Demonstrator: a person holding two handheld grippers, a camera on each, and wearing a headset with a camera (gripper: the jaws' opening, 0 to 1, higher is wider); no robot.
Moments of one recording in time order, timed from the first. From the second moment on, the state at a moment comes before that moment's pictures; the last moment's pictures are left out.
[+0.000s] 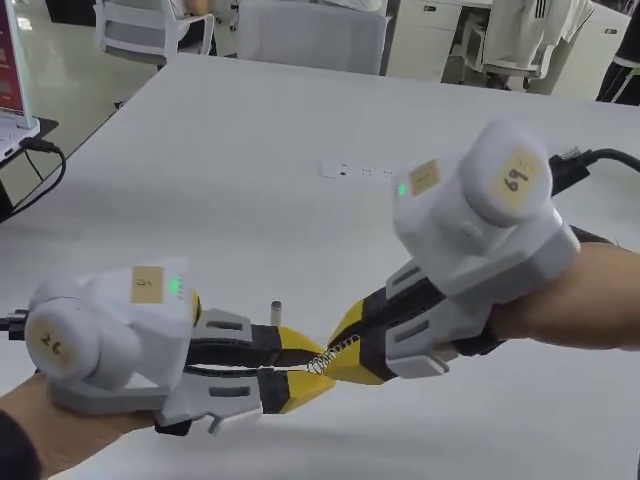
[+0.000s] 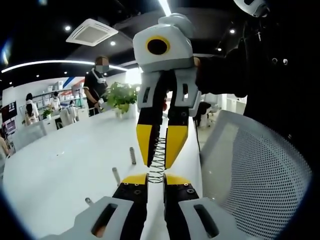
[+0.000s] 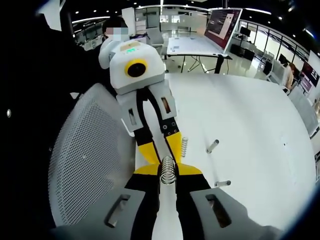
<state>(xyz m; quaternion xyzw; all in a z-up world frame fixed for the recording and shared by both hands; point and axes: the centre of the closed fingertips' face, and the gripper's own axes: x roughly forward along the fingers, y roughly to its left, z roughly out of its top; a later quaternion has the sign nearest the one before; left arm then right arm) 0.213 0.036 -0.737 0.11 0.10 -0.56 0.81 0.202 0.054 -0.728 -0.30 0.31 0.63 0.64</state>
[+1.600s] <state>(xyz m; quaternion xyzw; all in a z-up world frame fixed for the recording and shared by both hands) 0.237 0.099 -0.766 0.07 0.17 -0.45 0.87 0.290 0.002 -0.742 -0.38 0.35 0.55 0.65</state>
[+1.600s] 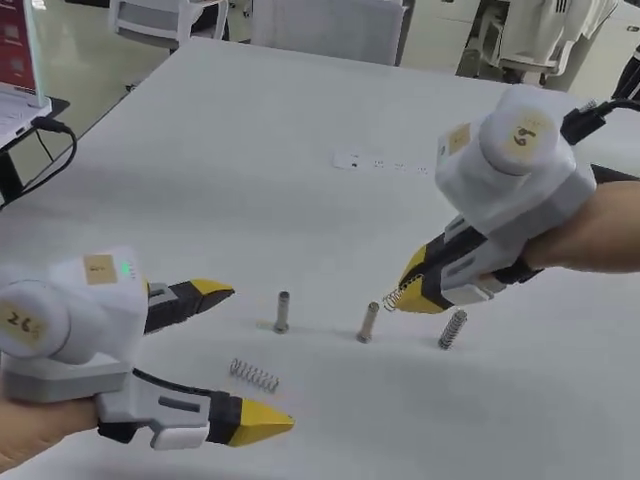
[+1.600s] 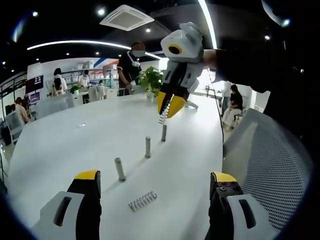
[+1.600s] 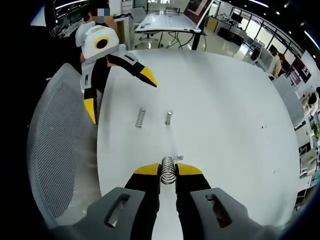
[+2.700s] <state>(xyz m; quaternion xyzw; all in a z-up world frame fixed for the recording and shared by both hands) 0.239 0.106 -0.770 0.07 0.18 -0.44 0.88 0.319 0.010 -0.789 -0.43 0.42 0.54 0.59</state>
